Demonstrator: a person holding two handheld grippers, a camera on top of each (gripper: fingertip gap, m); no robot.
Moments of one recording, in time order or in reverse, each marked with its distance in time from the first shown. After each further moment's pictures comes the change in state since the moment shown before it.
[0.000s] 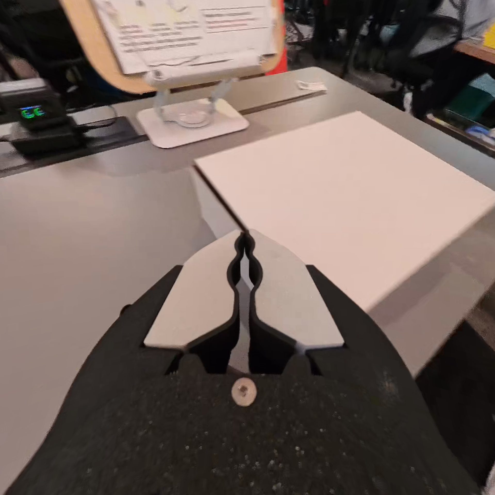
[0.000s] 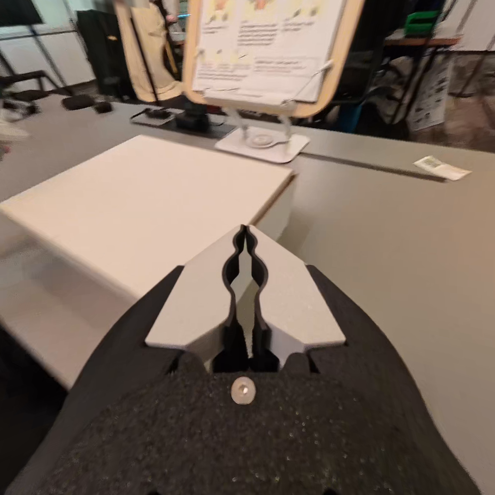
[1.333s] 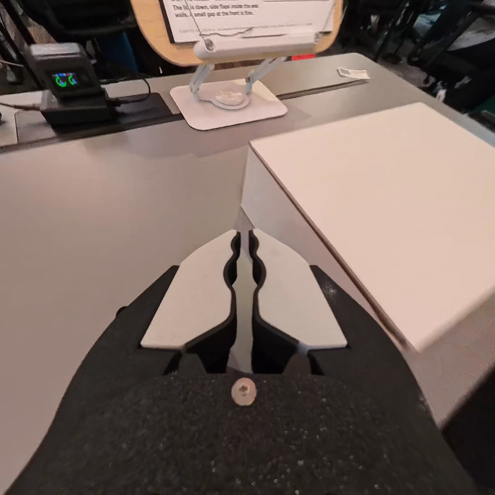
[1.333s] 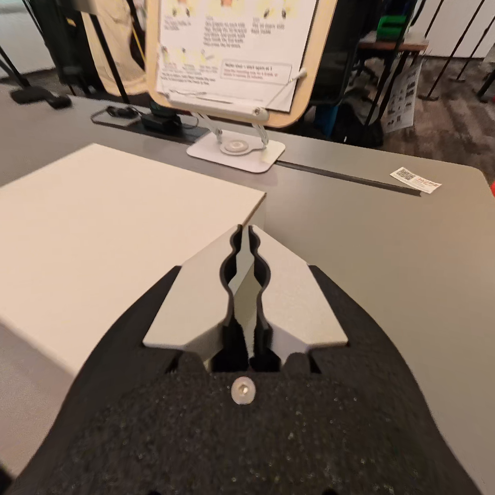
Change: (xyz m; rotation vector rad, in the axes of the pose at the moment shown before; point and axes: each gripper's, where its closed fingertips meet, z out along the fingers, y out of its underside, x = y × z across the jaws) left arm -0.050 0.019 0.007 -0.030 -0.052 -0.057; right arm 0.027 -0.017 0.042 -0.014 0.076 -0.023
